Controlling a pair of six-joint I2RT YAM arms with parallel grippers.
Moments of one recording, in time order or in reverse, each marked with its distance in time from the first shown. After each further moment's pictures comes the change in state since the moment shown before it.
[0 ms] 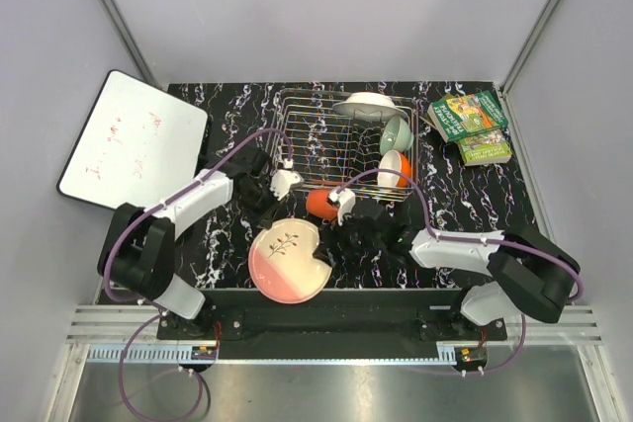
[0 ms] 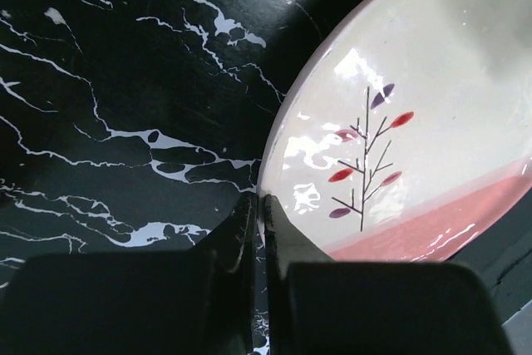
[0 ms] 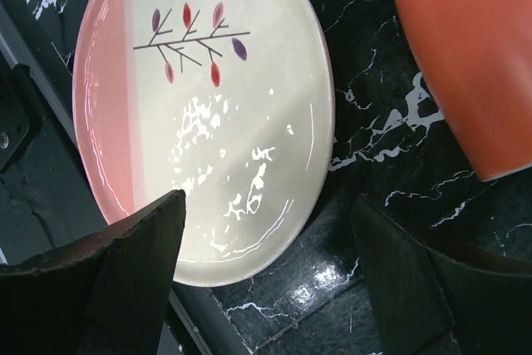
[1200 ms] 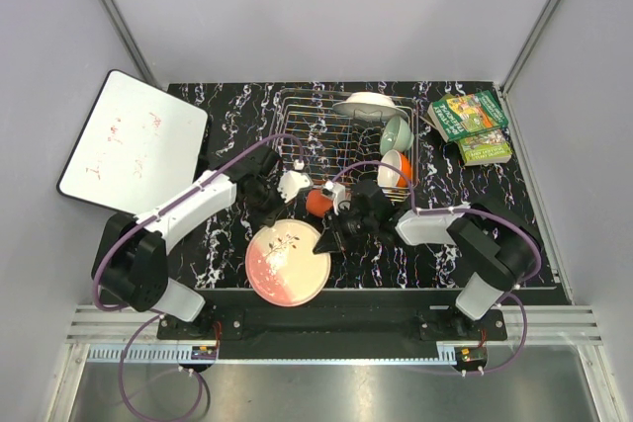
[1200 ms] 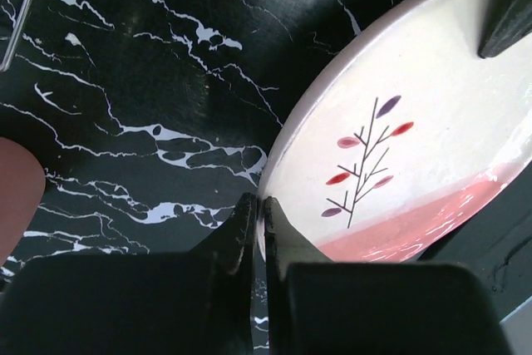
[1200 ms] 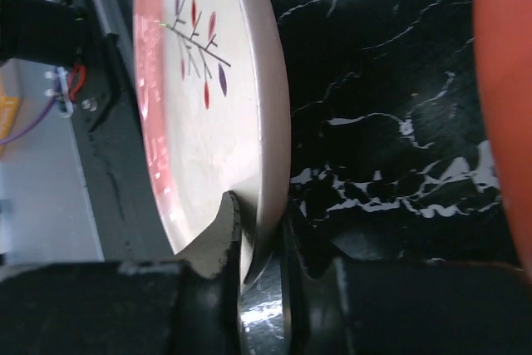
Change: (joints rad) left arm -0.114 -0.071 0.063 -0.084 -0.098 0.014; right arm -0.151 0.252 0.102 0.084 -0.443 -0.025
